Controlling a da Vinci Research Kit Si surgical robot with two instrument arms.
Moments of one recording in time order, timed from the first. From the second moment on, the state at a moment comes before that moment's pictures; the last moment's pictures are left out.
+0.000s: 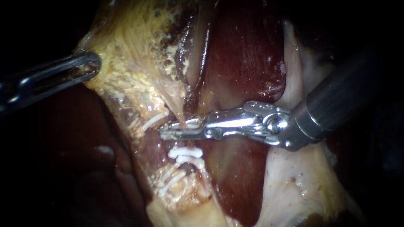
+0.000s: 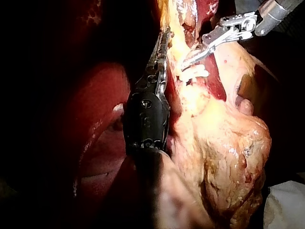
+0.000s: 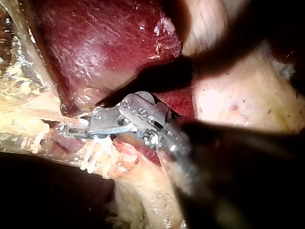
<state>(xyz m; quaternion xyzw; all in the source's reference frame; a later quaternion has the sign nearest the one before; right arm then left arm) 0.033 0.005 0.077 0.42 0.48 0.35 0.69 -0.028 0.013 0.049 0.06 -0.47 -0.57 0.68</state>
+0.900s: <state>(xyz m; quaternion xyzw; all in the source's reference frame) 0.031 0.004 0.076 0.37 0.53 0.27 0.71 -0.028 0.012 0.049 0.07 -0.47 -0.56 0.68</state>
